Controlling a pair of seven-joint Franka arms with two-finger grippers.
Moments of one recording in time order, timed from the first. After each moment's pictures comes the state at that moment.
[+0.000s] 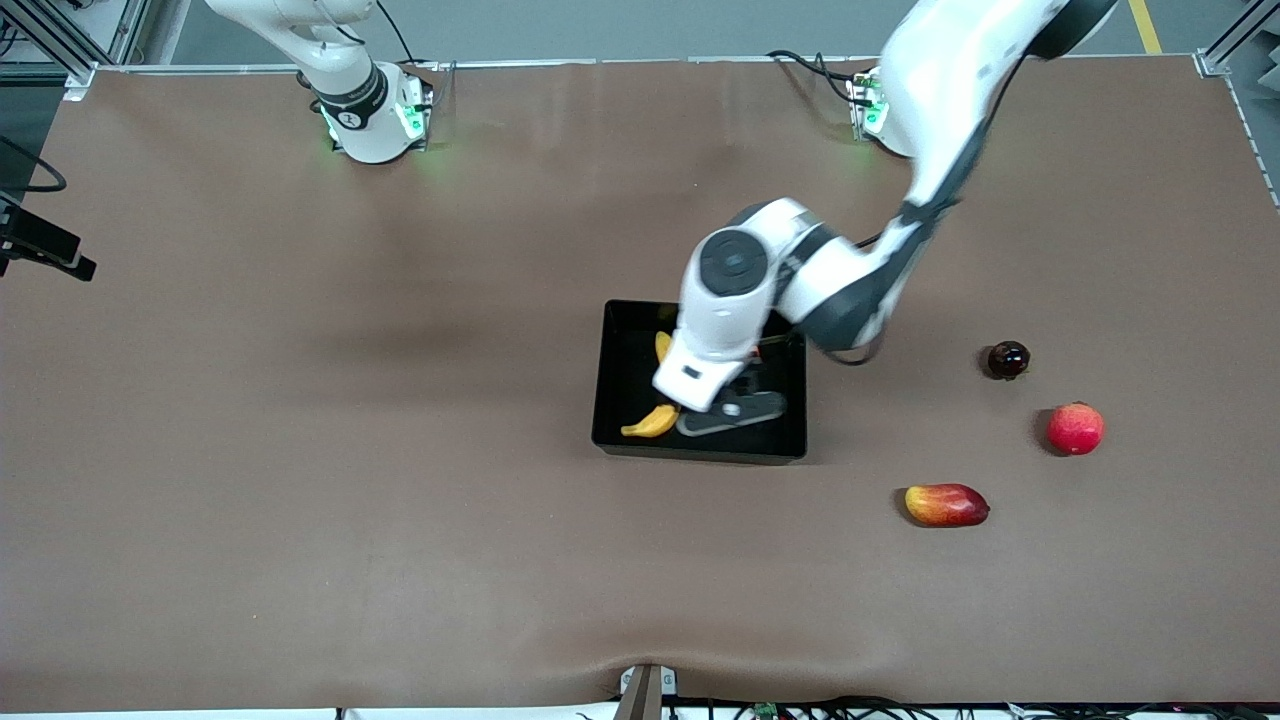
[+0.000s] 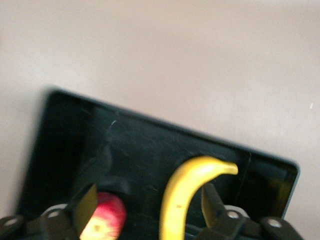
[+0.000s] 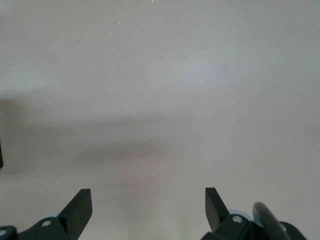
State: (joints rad) left arm -0.31 0.60 -0.38 -1.40 0.32 2.06 -0.99; right arm -0.04 0.04 -0.10 -1.49 0.03 1.50 -0.07
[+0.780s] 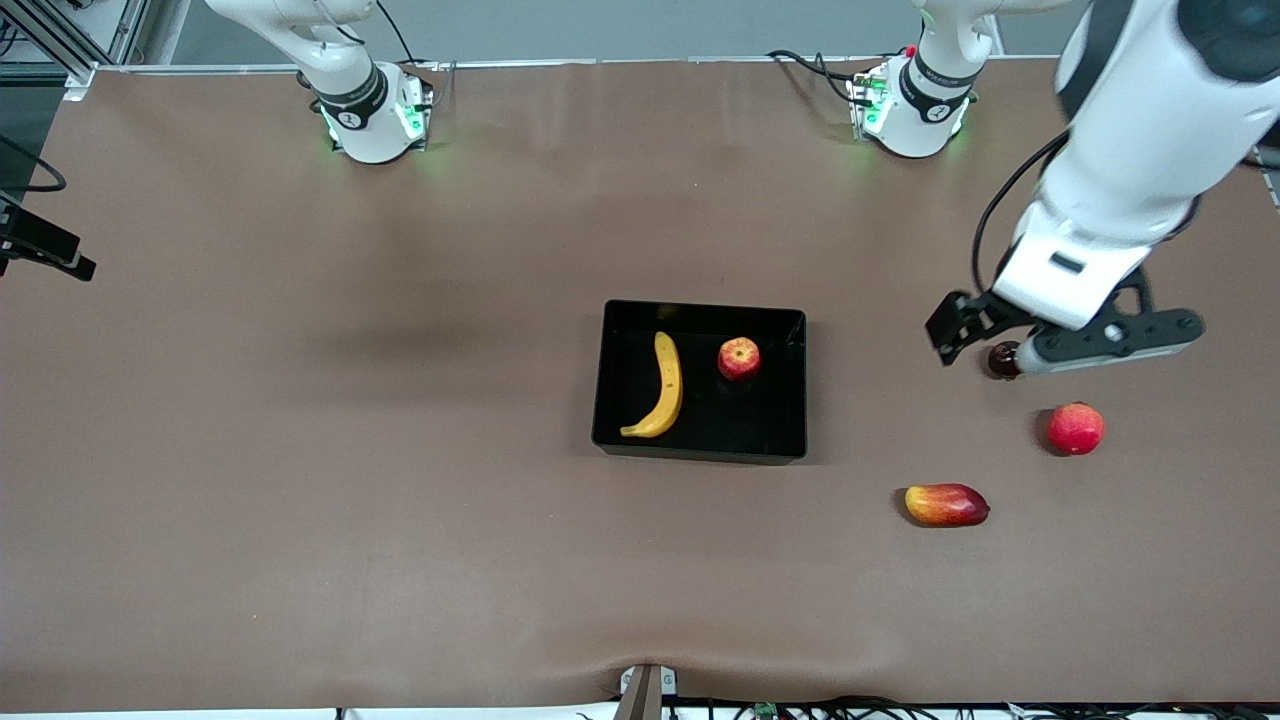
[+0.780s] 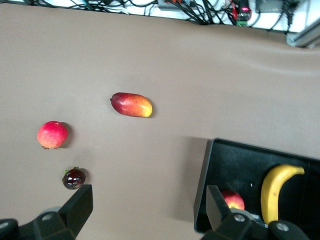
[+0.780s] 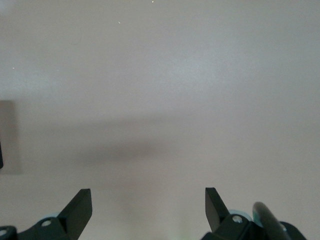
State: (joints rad) left arm 0.01 0.19 -0.37 -1.40 0.16 1.71 -0.45; right arm -0.04 0.04 -0.10 -1.49 0.03 1.50 -0.07
